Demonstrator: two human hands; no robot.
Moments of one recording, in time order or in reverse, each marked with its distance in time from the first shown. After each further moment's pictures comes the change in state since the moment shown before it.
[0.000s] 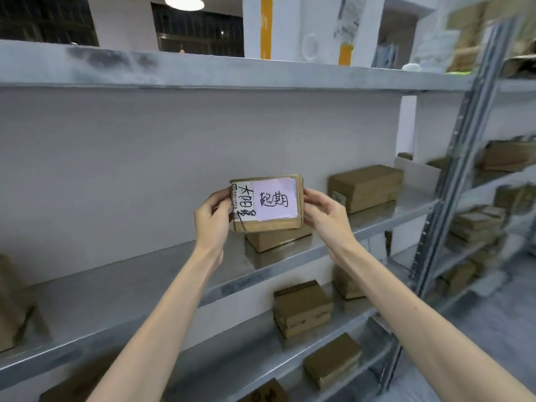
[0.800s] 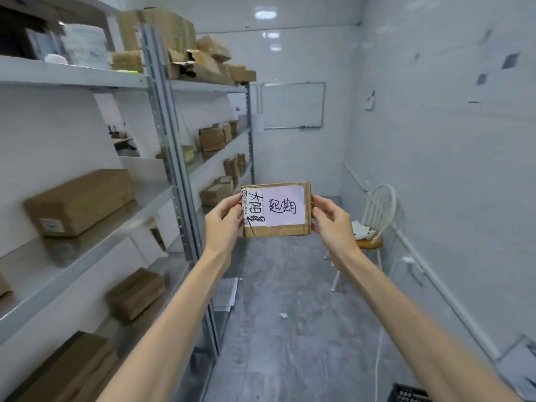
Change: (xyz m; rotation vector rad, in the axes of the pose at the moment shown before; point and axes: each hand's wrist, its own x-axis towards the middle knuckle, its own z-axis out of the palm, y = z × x) left_hand -0.269 -0.014 0.343 -0.335 -0.977 -0.287; right_hand -0.263 -0.089 -0.354 -0.349 1.026 -0.081
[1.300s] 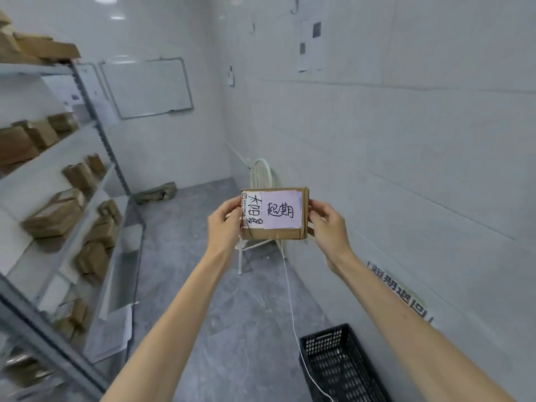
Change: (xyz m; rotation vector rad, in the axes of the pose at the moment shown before) left_hand -0.049 -0.130 0.323 0.055 -0.477 -0.145; right_hand 0.010 0.038 -0.323 -0.153 0.521 0.099
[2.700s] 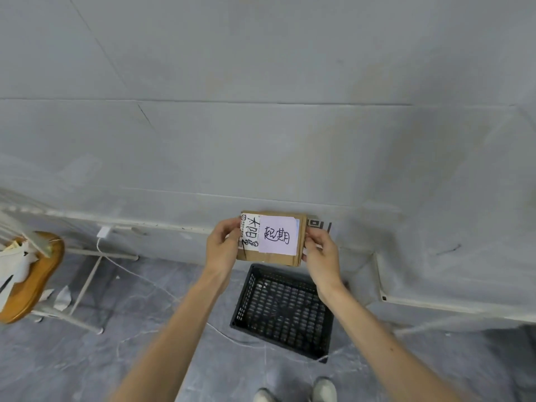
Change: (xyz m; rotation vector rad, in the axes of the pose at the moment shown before) left_hand 0.122 -0.320 0.348 0.283 -0.984 -0.439; right_hand 0.098 0.288 -0.192 -0.012 1.098 0.467
